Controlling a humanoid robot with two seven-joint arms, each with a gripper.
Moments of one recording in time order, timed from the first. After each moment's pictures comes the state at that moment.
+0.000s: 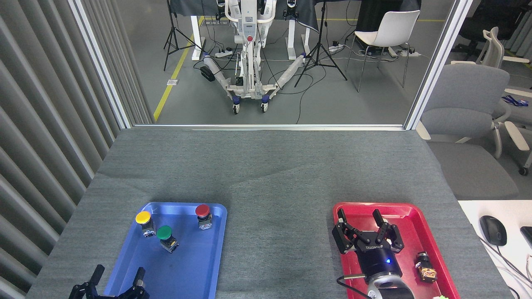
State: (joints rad) left arm 0.27 0.13 0.20 -1.58 -1.36 -0.31 0.32; right arm -0.09 0.10 -0.10 -1.38 1.44 -0.20 -0.07
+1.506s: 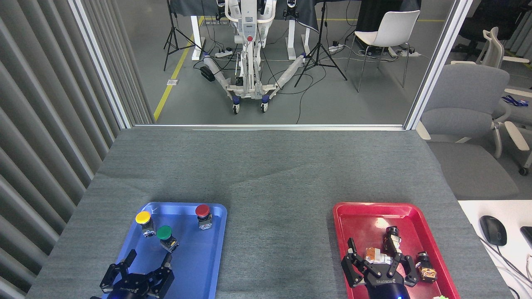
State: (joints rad) left arm 0.03 0.13 0.09 -1.32 -1.37 -0.30 0.15; right arm 0.12 0.10 -0.11 -1.54 1.51 -0.17 -0.10
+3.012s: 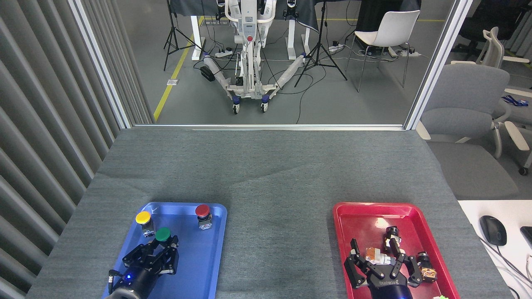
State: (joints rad) left arm -0.20 0.16 0.03 -0.98 -1.37 -0.37 0.18; right arm 0.12 0.08 -0.10 -1.54 1.51 -0.16 -0.14
